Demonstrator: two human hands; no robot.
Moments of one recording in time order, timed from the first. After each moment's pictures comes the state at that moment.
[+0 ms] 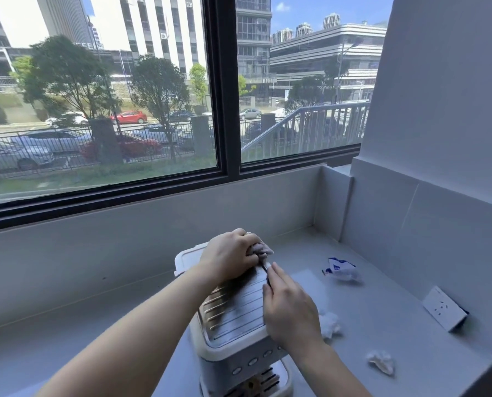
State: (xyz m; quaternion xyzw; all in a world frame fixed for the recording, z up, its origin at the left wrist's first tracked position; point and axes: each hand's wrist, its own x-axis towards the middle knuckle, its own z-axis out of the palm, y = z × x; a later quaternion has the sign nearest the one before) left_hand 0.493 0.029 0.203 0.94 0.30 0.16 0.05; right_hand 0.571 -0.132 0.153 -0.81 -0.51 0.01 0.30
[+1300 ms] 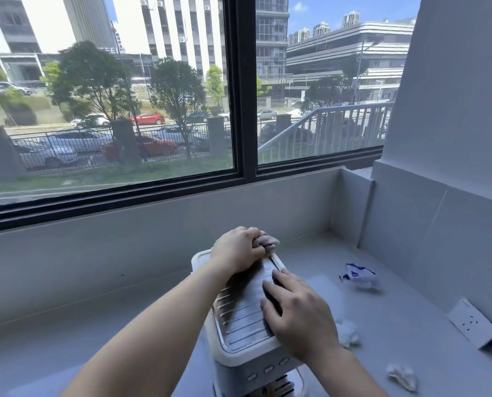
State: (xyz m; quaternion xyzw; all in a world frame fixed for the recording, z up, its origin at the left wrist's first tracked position) left_hand 0.492 0.050 0.208 0.90 0.40 0.15 0.10; right_hand 0.568 -0.136 0.163 -0.73 -0.62 -0.06 0.27
